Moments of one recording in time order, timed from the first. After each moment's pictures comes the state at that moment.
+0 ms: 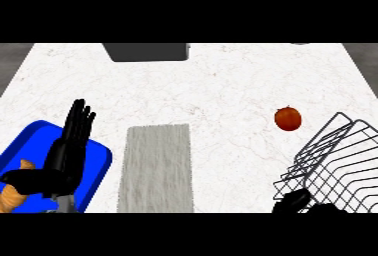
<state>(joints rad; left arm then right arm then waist) 0.02 0.11 -0.05 -1.70 0.07 0.17 0.01 0.24 -0.01 0.77 -2.27 2.01 -0.15 1.22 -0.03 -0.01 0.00</state>
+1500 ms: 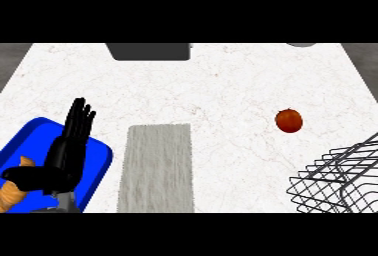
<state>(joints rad) 0.01 0.11 -0.02 -1.67 0.08 0.14 -0.01 0.75 -0.02 0.55 -2.41 1.70 -0.46 1.00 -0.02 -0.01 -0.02</state>
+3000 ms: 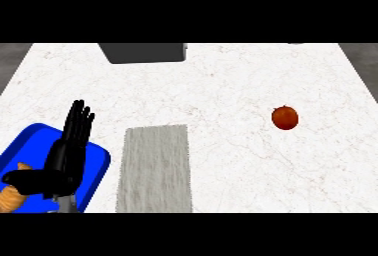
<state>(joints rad) 0.03 0.09 -0.03 -1.70 0.05 0.17 0.02 1.12 -0.04 0.33 -2.49 1.53 -0.96 0.79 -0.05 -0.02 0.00</state>
